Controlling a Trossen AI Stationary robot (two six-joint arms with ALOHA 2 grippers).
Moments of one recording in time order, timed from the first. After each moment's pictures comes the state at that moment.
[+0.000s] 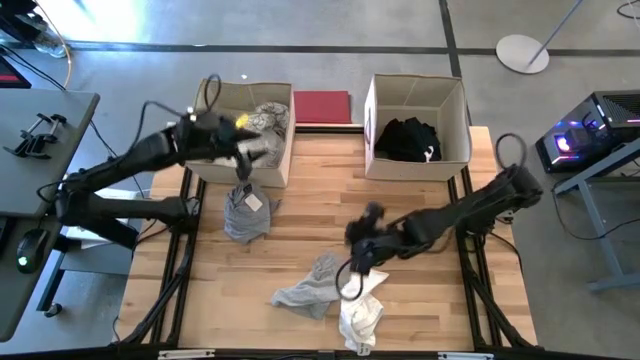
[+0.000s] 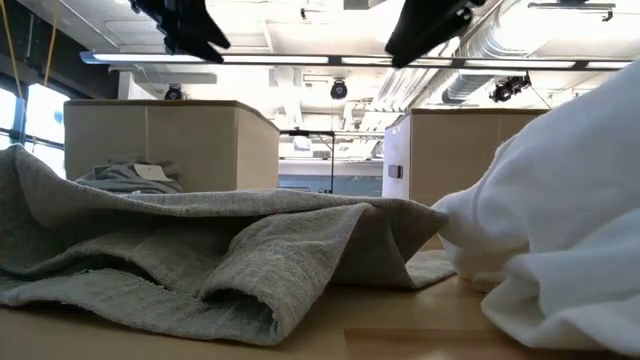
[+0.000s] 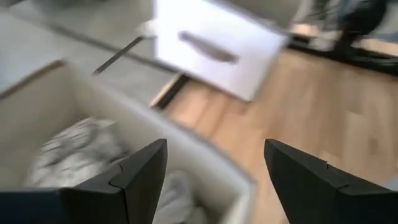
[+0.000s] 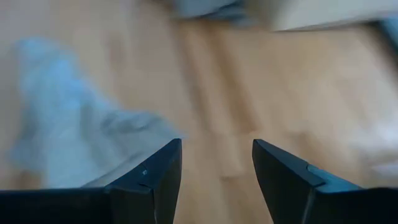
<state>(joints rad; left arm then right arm) 0.47 0.95 1.03 -0.59 -0.02 0.03 0.40 1.62 1.36 -0.77 0.50 0.51</state>
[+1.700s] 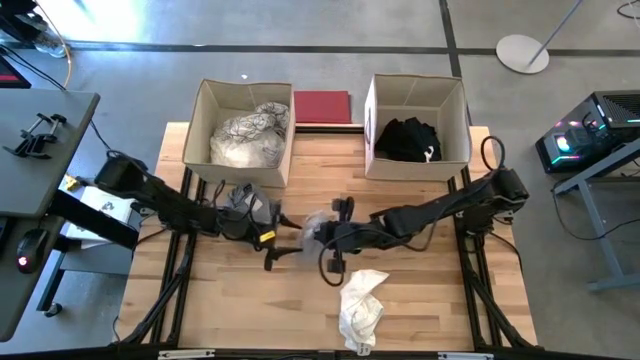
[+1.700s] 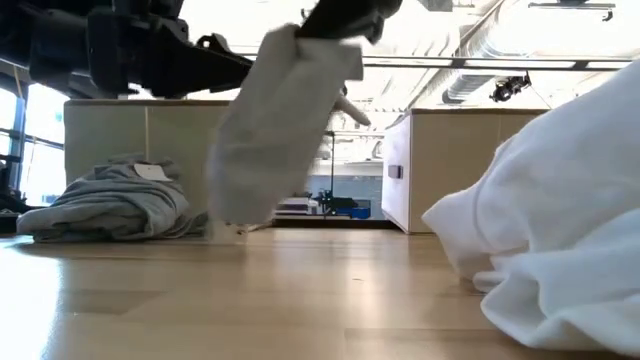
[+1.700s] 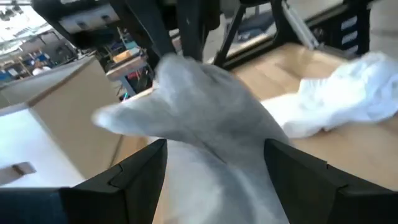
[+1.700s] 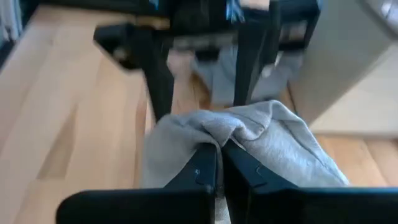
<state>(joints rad) -0.30 1.44 0.39 0.89 -0.23 0.38 0.30 1.74 1.36 -0.30 0.39 0.10</state>
